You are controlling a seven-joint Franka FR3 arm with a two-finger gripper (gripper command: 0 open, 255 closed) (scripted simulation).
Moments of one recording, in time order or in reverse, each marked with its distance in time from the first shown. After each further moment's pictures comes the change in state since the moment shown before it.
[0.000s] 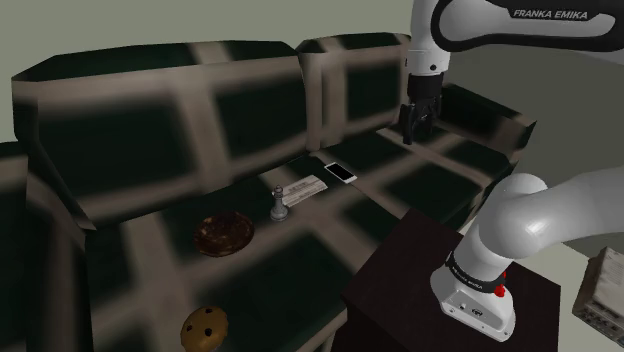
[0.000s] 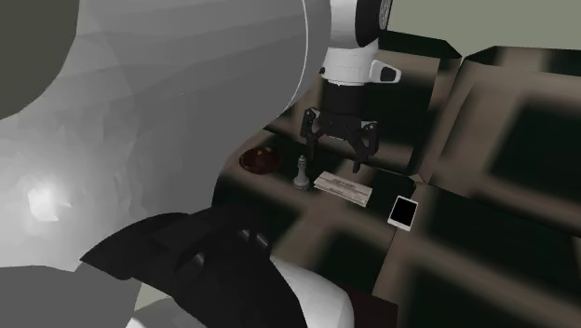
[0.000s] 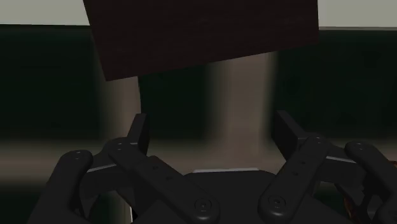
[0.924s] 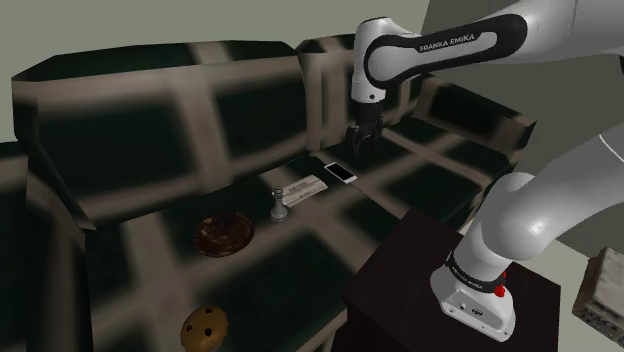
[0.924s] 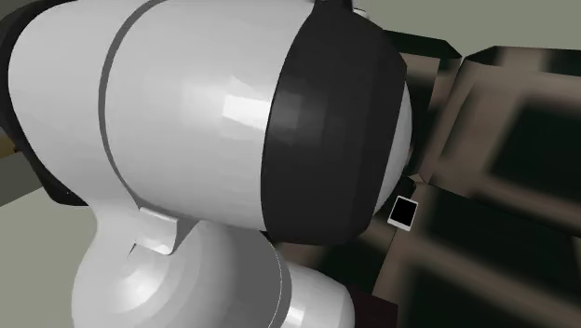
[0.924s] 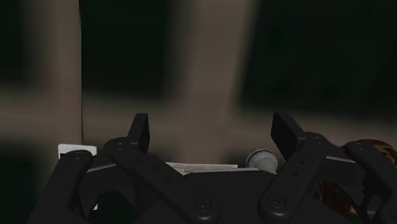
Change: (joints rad) arm 0.072 0.358 0.012 0.027 0.068 0.378 -0.055
